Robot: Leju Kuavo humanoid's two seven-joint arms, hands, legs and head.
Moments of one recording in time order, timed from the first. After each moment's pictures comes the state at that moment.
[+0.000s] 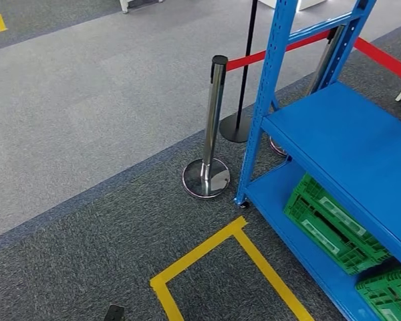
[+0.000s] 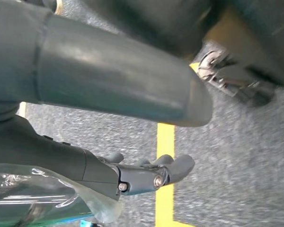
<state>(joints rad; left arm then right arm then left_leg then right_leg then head) -0.03 -0.13 -0.32 -0.17 0.15 0.51 -0.31 -0.02 0.15 -0.28 -0.19 0.80 -0.16 -0.05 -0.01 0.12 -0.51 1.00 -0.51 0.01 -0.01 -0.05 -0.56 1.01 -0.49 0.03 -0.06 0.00</state>
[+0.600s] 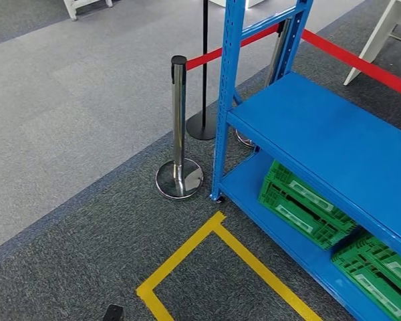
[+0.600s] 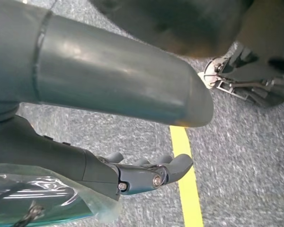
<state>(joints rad) -0.03 -0.13 -0.32 -0.17 0.15 0.51 -0.31 -0.01 0.15 -0.28 -0.19 0.80 -0.16 -0.05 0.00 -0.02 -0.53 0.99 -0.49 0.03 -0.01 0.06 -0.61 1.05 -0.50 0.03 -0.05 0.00</state>
